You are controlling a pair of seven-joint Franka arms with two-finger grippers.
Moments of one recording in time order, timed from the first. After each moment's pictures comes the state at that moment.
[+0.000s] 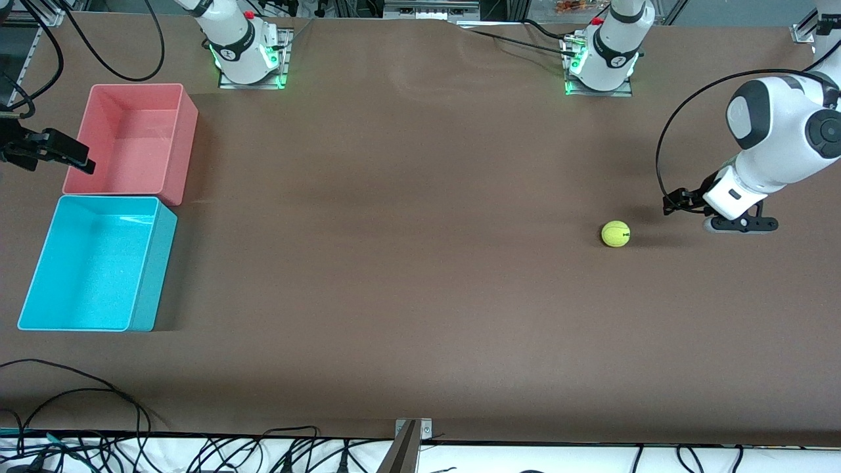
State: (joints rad) left arm 0.06 0.08 0.08 -2.24 -0.01 2.26 0.14; right arm 0.07 0.06 -0.13 -1.54 0.00 1.57 -0.02
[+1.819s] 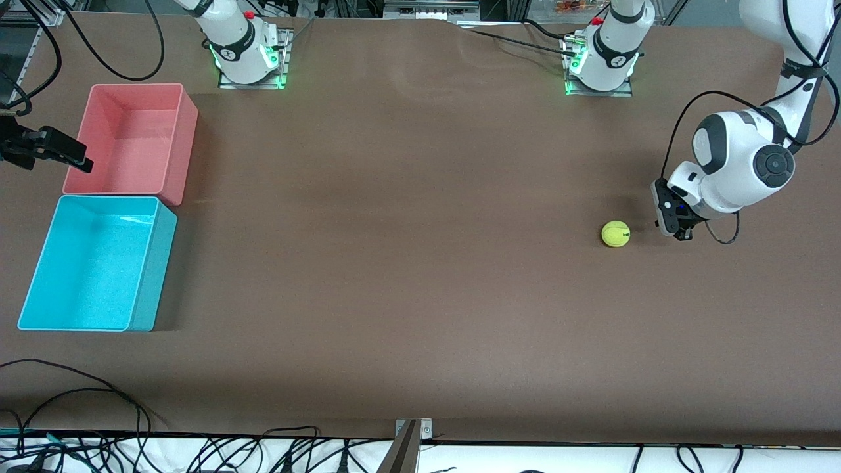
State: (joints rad) left arm 0.06 0.26 0.08 -2.29 -0.01 2.48 1.60; right arm 0.07 0.05 -0.14 -1.54 0.00 1.57 -0.02
